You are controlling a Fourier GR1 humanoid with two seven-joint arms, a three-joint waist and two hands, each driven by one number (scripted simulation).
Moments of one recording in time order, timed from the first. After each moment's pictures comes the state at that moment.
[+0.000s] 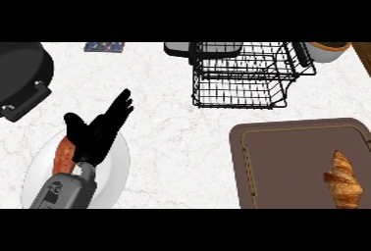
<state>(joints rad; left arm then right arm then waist) -0.20 0.23 -0.22 -1.48 0.25 0.08 0.21 0.62 -0.03 0.07 -2.31 1.12 -0.19 0.76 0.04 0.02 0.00</state>
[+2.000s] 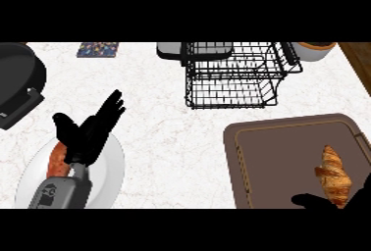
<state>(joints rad) -0.17 0.15 -0.07 -1.48 0.16 -0.03 0.23 0.31 -0.03 -0.01 -1.88 1.19 -0.34 0.85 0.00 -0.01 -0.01</state>
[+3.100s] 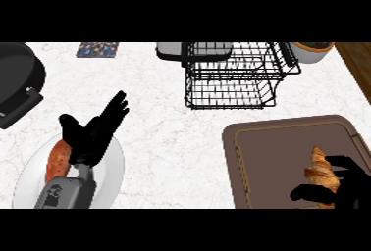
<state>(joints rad) -0.17 0.11 -0.06 -1.48 0.12 -0.05 0.23 0.20 -0.09 -0.07 -1.68 1.05 -0.39 0.64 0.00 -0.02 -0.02</state>
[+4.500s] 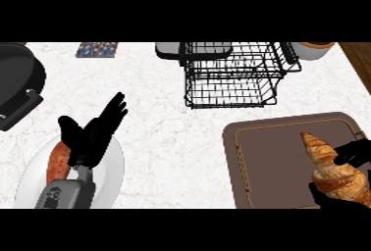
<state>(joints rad) -0.15 0.10 -0.05 -1.49 0.11 -0.05 0.23 0.07 -0.24 0.03 -2.33 0.77 0.27 0.77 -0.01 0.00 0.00</state>
